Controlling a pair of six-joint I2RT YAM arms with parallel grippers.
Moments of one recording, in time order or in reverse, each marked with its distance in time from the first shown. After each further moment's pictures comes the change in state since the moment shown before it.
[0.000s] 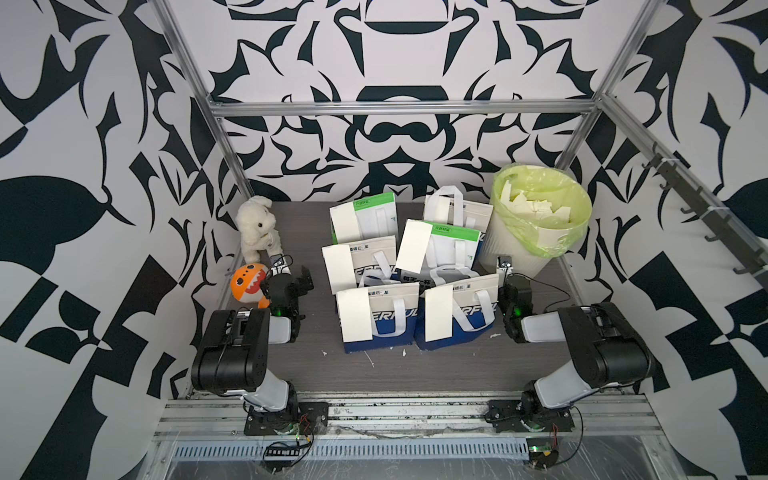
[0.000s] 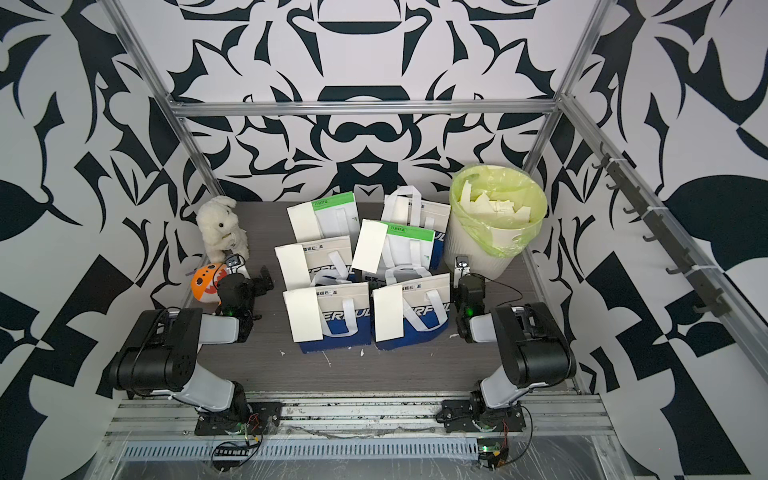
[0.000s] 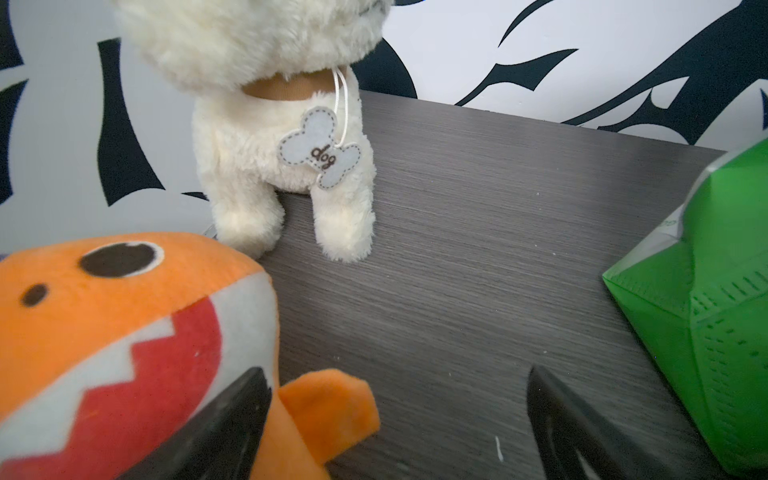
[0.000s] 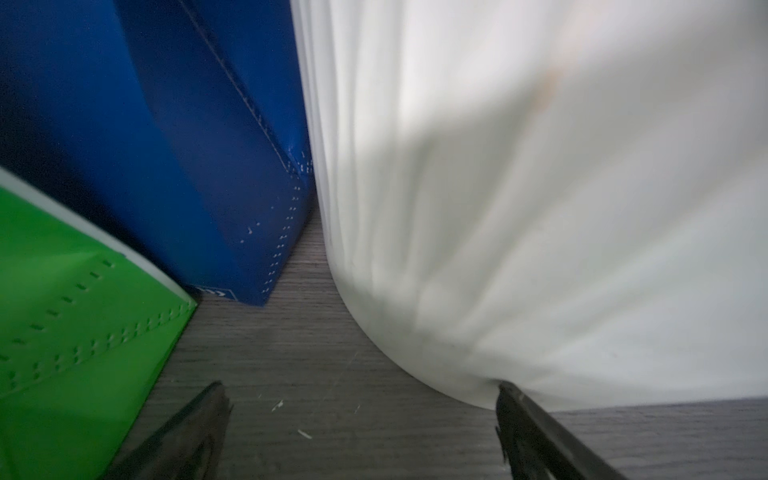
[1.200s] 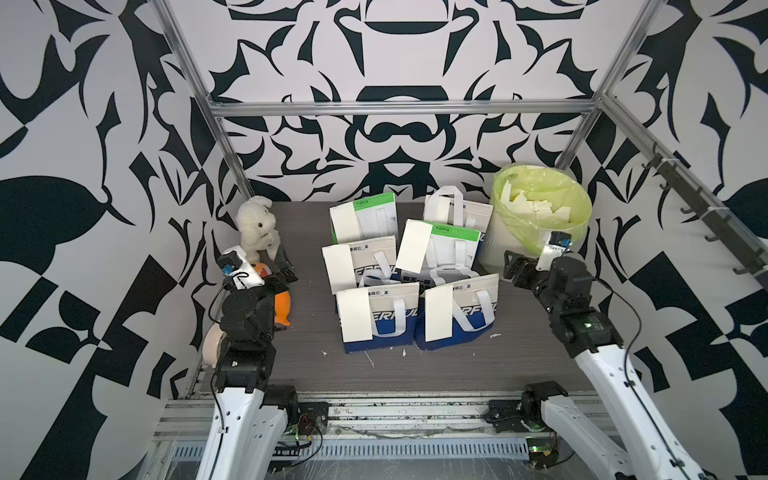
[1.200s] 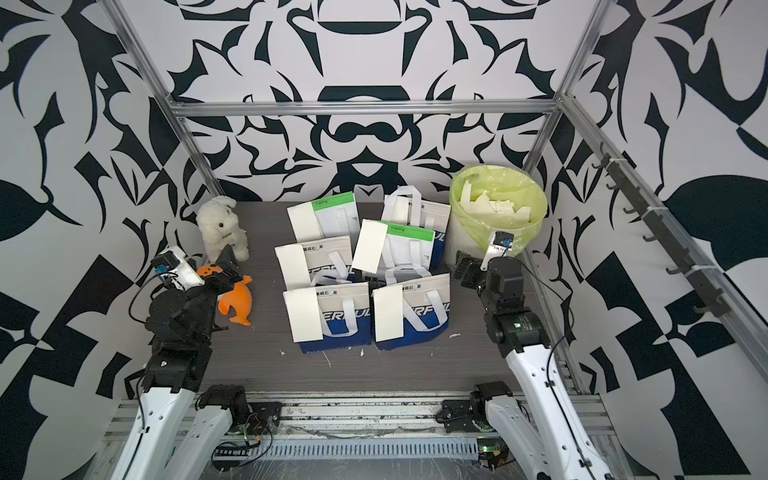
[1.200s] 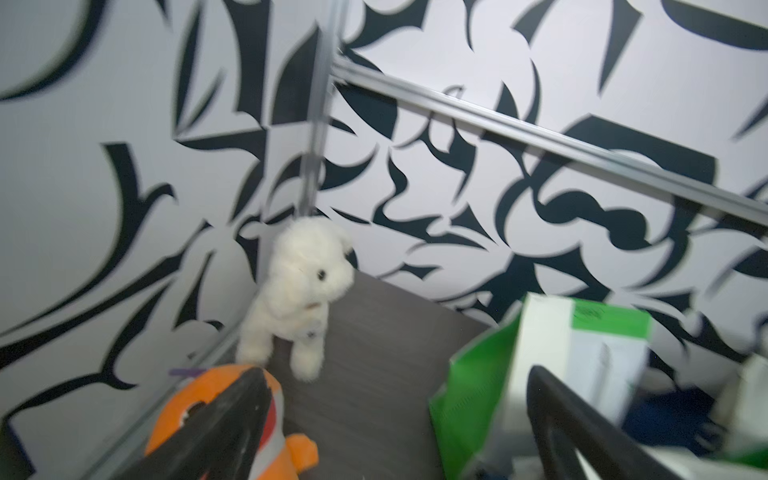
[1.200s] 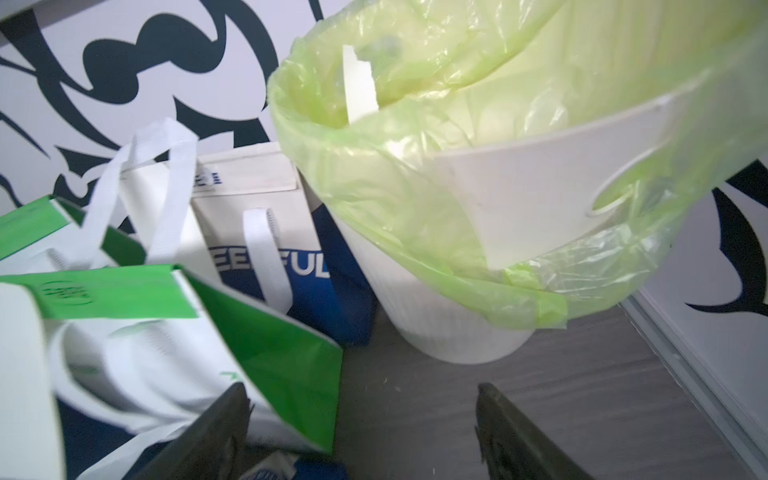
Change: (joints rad) left arm -0.081 -1.020 0.279 -0.967 0.101 -0.179; right arm 0.021 -0.760 0.576 -1.285 -0.056 0.373
